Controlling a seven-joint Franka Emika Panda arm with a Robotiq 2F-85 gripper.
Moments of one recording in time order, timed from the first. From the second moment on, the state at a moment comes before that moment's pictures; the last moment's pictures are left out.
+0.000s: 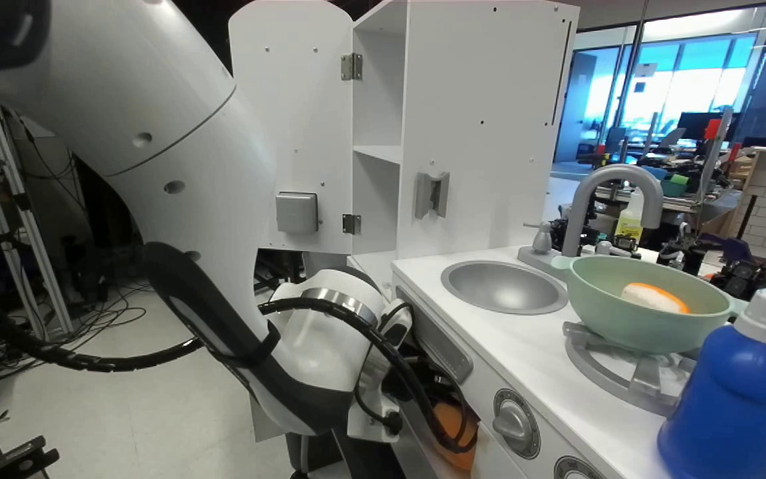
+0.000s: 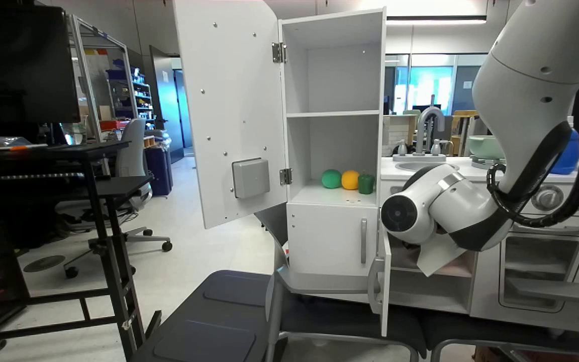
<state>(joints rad) 0.06 1.28 -0.13 -1.27 -1.71 2.39 1.59</state>
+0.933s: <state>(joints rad) 0.06 1.29 -0.12 -1.25 -1.71 2.38 1.59</state>
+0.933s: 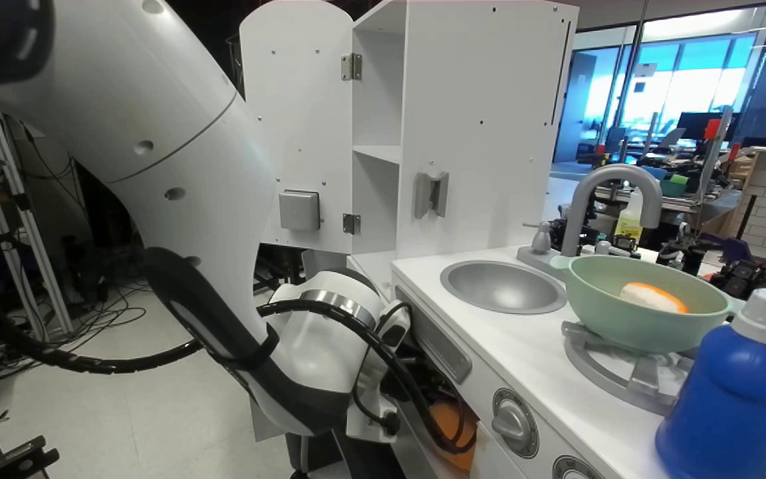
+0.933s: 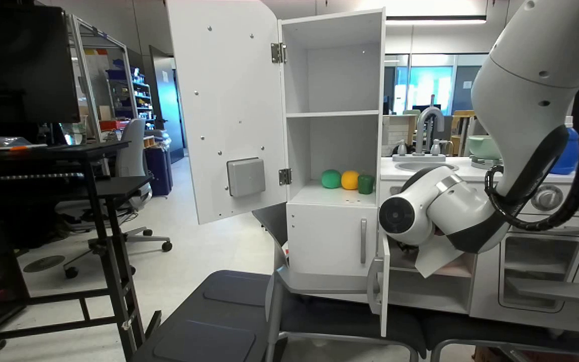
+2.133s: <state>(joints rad) 0.07 1.27 -0.10 -1.33 -1.81 2.42 1.63</state>
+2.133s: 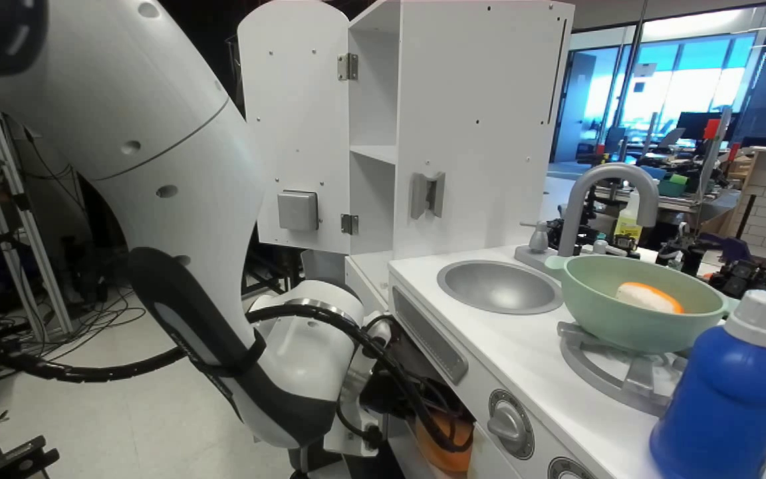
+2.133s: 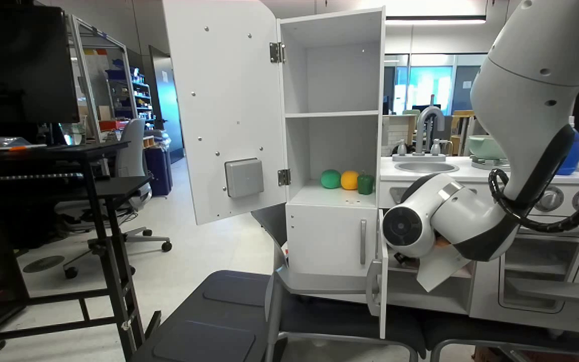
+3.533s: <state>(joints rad) 0.07 1.12 0.02 -1.61 -2.16 2.27 2.00</state>
